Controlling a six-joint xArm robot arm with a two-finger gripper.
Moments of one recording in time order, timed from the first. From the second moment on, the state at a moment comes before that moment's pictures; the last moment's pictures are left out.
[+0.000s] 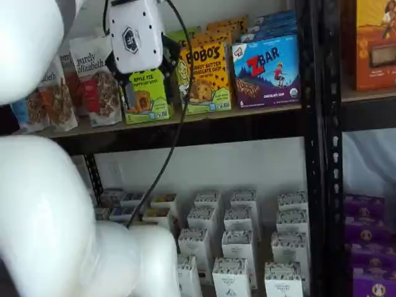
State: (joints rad) arm 0.03 -0.87 -1.12 0.04 1.99 0.05
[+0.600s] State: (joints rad) arm 0.00 -0.88 -1.11 0.09 1.97 0.04
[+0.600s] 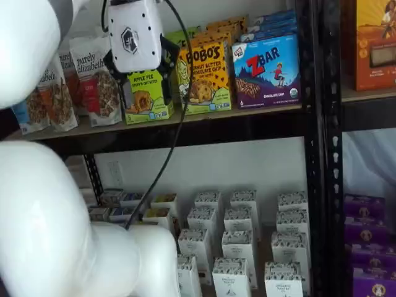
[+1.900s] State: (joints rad) arm 0.29 -0.87 -1.11 0.02 1.82 0.30
